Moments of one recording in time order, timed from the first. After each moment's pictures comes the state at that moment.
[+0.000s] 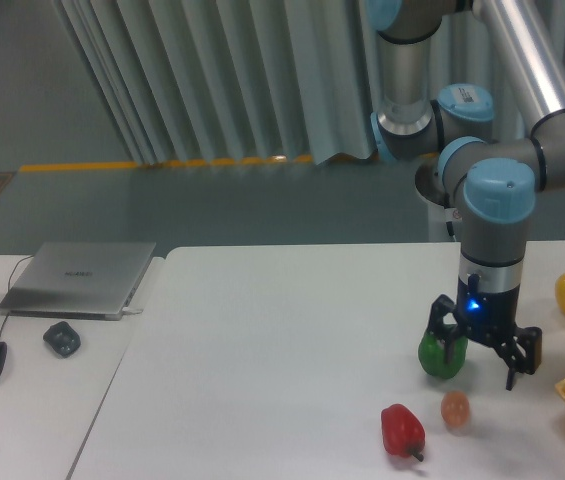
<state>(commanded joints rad) 2.29 -1.98 -1.48 -1.03 1.43 0.46</state>
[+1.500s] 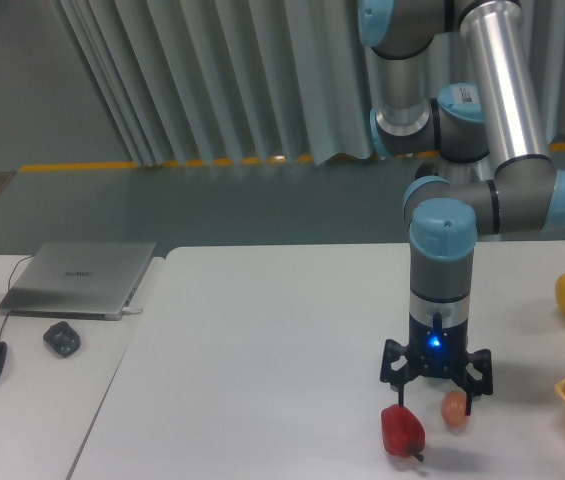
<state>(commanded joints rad) 2.22 -2.07 -1.45 -0.93 1.47 0.16</state>
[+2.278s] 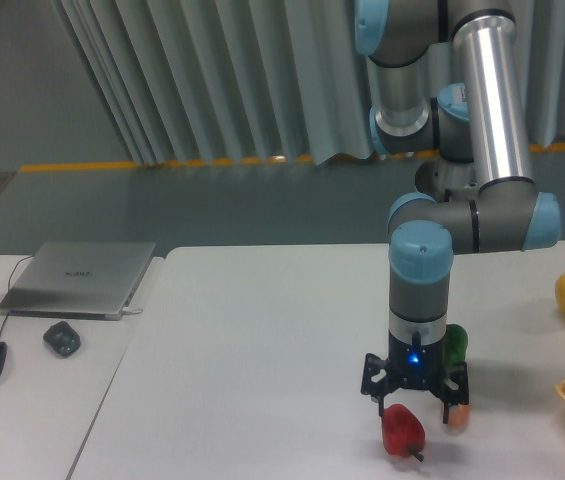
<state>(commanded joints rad) 2.19 -2.11 -1.45 -0.93 1.47 0.07</state>
